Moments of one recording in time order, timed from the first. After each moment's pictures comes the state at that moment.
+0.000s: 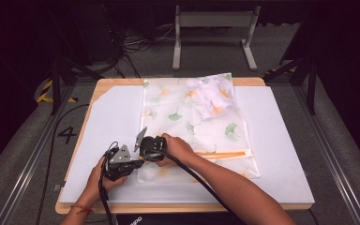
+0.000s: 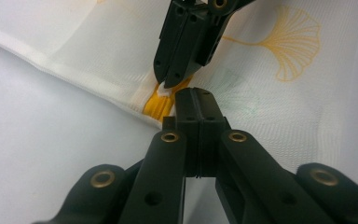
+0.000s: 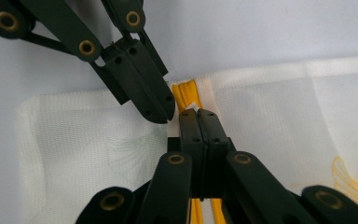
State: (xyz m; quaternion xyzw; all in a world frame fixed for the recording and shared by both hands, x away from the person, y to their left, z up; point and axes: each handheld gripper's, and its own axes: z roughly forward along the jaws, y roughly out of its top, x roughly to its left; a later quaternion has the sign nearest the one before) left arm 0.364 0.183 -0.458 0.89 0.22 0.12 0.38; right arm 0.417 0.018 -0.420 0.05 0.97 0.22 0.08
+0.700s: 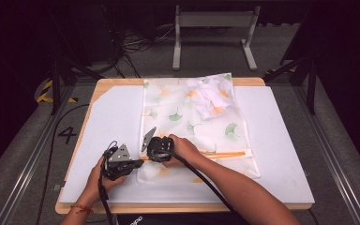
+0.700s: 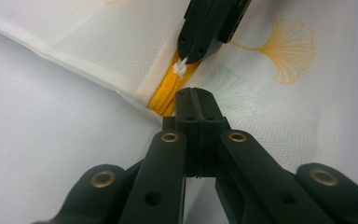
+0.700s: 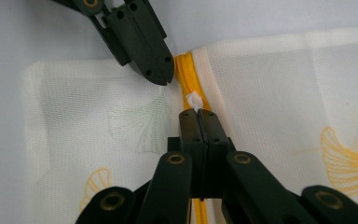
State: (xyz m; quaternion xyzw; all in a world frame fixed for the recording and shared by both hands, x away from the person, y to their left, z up) left arm 0.366 0.185 -0.458 0.89 0.23 0.10 0.39; right arm 0.416 -0.005 -0.423 0.06 0.97 0.24 0.07
